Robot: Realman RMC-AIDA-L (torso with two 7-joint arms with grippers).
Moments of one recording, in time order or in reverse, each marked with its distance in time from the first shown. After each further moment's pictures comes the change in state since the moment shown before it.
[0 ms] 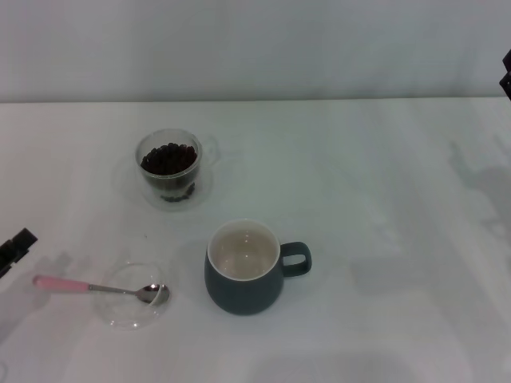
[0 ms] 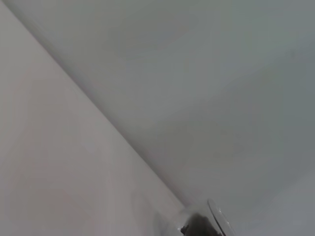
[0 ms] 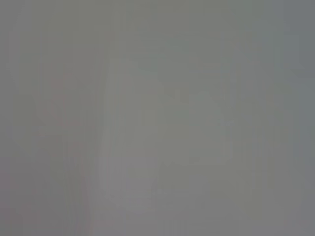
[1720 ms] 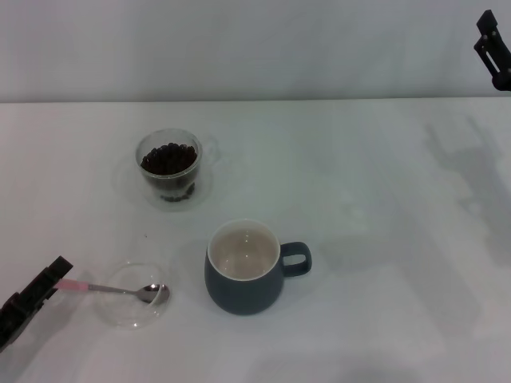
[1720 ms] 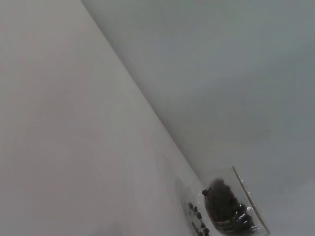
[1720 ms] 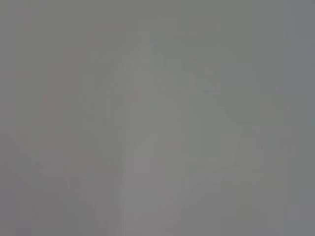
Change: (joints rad) left arm 0.031 -0.055 0.002 -0.127 -0.045 0.075 0.090; right arm 0.093 0.003 0.001 -0.016 0.001 0.017 0.002
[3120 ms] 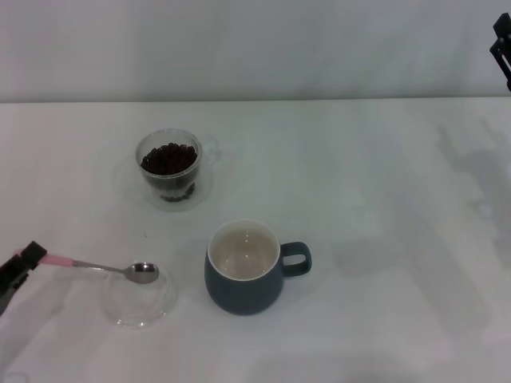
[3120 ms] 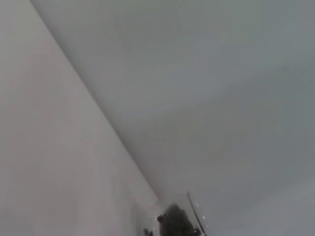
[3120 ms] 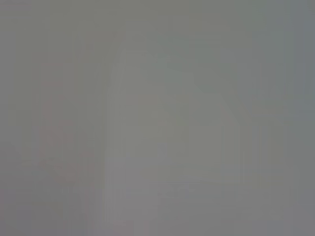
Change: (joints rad) left arm -0.001 0.021 0.006 0.044 -0.024 -0.119 -0.082; right arm -0.018 -0.002 0.006 -0.007 0.019 -0.004 0.000
